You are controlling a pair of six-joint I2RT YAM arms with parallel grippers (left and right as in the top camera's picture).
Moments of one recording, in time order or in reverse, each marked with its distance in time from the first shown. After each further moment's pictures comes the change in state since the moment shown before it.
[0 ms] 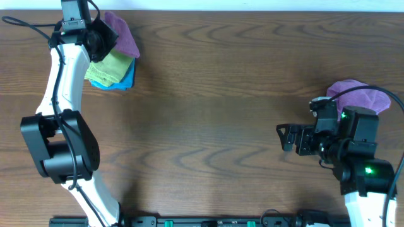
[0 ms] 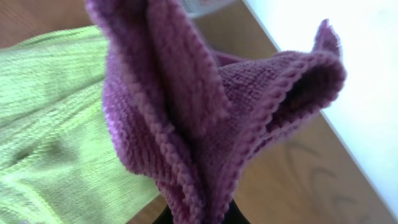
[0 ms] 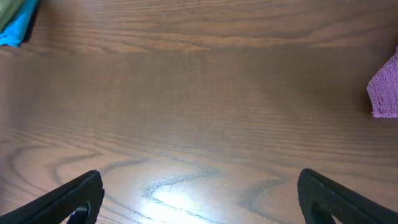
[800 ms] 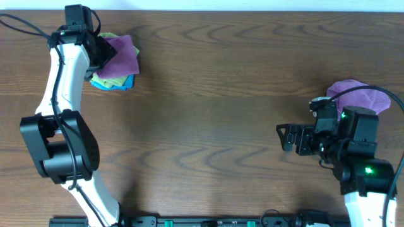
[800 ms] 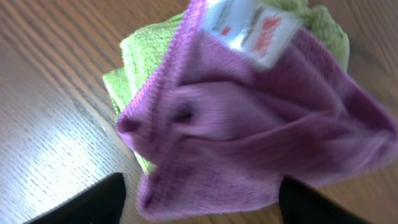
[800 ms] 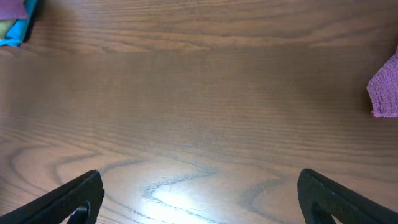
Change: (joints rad) left arm 0.006 0.000 0.000 -0.217 -0.248 0.027; right arm 0.000 0.000 -0.001 0.000 0.000 0.000
